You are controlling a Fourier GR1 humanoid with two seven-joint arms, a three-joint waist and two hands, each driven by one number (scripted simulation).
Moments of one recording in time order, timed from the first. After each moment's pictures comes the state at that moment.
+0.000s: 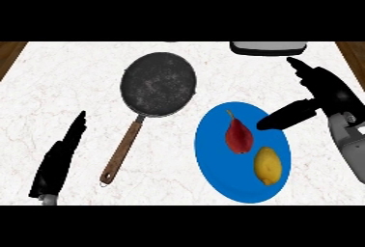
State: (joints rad) left arm 0.05 0.38 -0.19 -1.61 -0.01 0.20 0.15; right arm -0.57 -0.60 0.32 -1.63 -0.01 -0.05 1.09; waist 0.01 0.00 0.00
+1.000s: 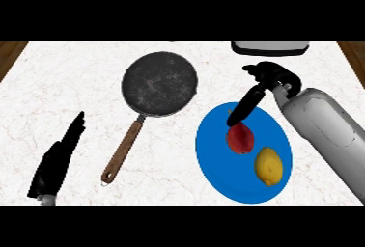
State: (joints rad) left arm 0.06 0.37 -0.17 -1.59 -0.03 0.17 0.14; right arm -0.85 -0.46 0.49 -1.24 -0.17 0.13 1.18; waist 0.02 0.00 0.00
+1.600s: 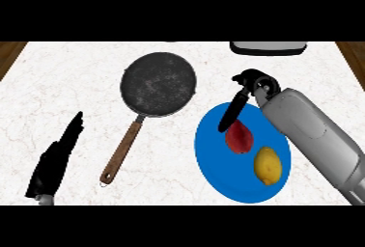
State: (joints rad) left arm 0.06 0.36 -0.14 -1.58 -0.03 0.15 0.13; right arm -0.90 -0.40 0.57 -1.09 -0.22 0.17 1.18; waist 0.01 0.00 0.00
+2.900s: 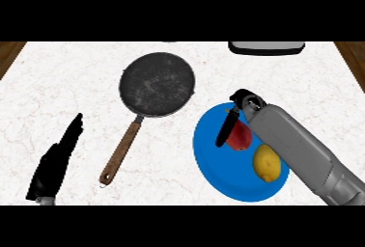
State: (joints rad) left arm 0.08 0.33 -0.12 -1.59 -0.06 0.13 0.12; right arm -0.83 -0.32 0.64 -0.96 -0.17 0.17 1.15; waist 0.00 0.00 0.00
